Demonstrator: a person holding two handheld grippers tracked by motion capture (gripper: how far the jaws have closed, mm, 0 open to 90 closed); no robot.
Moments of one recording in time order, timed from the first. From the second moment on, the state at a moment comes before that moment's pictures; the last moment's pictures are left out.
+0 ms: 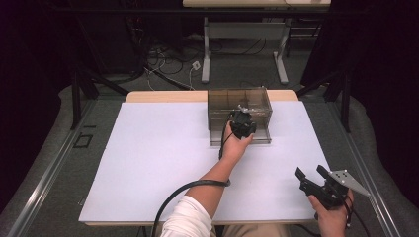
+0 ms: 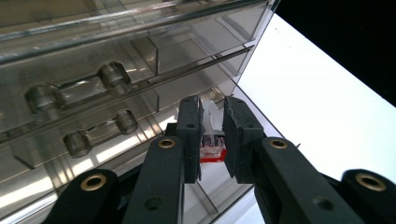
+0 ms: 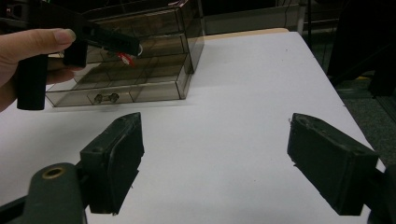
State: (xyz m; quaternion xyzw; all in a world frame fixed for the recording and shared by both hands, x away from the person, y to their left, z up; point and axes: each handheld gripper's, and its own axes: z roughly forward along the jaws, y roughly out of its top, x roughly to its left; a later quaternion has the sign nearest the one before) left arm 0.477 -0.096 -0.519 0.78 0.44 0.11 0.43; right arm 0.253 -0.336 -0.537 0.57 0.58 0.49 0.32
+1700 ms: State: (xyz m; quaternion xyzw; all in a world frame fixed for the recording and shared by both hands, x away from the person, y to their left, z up) left arm 0.471 -0.098 -0.522 0.78 0.42 0.11 0.45; right arm 0.253 -0.335 -0.537 0.56 0.59 0.48 0.32
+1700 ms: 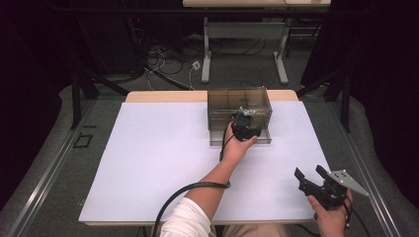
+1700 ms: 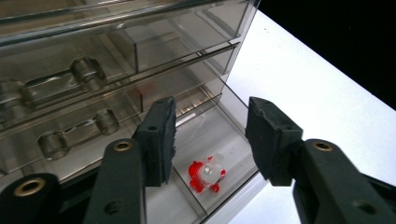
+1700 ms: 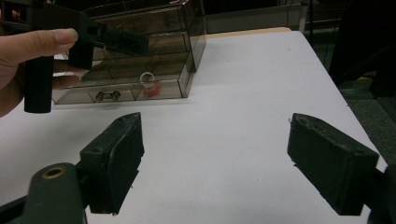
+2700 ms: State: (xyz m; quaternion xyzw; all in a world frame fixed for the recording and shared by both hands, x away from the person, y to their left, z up) left arm 0.466 -0.050 -0.503 0.76 0.44 0.14 0.46; right arm 0.253 -0.333 -0.538 0.56 0.59 0.48 0.32
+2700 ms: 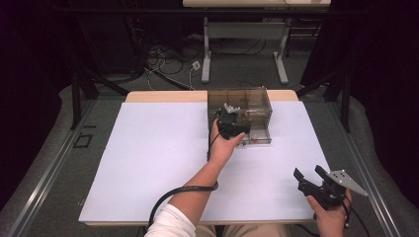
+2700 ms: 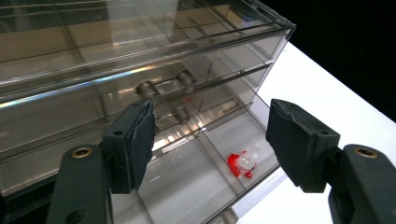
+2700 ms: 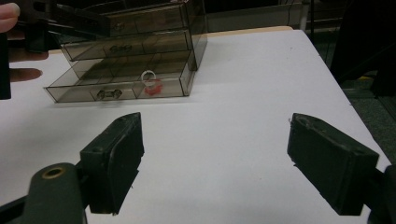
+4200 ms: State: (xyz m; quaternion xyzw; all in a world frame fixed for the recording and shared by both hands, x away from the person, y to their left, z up) left arm 0.412 0.058 -0.479 0.72 0.46 0.14 0.51; right arm 0.252 -0.329 -0.538 0.56 0.59 0.48 0.32
